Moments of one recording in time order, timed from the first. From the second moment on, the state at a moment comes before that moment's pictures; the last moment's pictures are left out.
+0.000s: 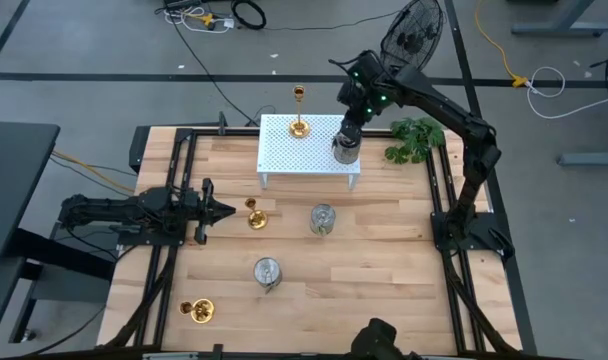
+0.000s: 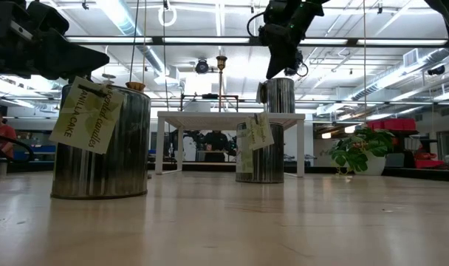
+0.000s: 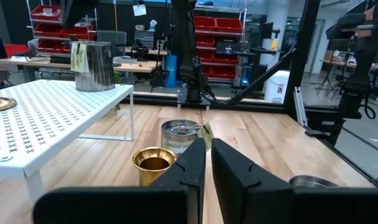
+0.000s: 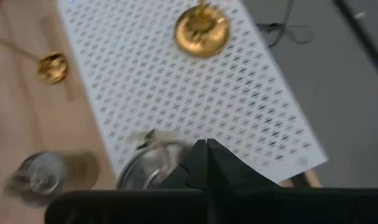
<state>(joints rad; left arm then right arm) -0.04 0.01 0.01 0.05 -0.08 -0.08 -0.66 1.82 1.97 -1.21 -0.22 -0.20</state>
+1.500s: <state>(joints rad) -0.04 0.01 0.01 0.05 -0.08 -0.08 -0.68 1.82 1.89 -1.19 -0.25 -0.27</state>
